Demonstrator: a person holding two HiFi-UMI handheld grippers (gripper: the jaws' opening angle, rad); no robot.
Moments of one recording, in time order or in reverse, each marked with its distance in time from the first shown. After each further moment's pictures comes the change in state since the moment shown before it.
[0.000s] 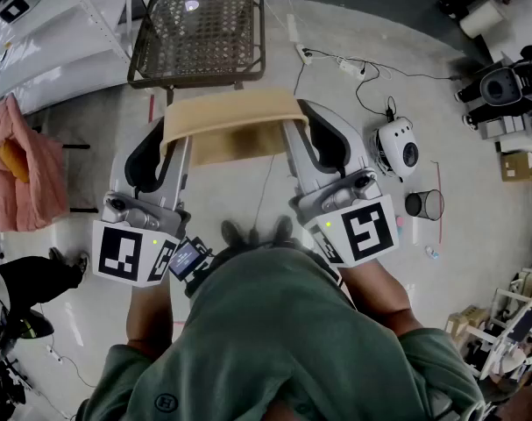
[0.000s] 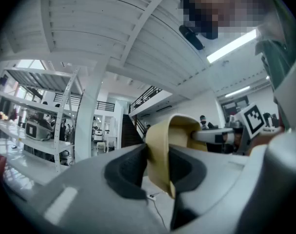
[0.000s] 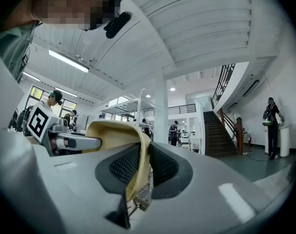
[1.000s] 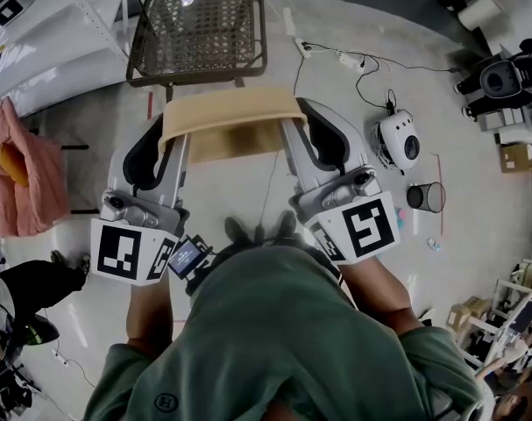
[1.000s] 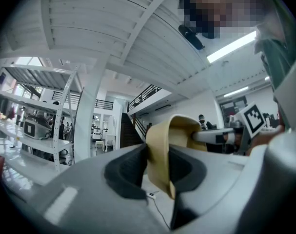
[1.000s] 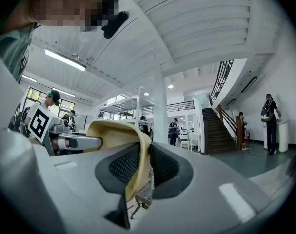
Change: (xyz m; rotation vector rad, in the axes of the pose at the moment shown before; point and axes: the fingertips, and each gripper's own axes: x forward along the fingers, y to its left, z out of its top) left arm 0.000 0.026 -0.007 -0.002 0.014 -0.020; right arm 0.021 0.011 -0.011 0.038 0.021 -0.013
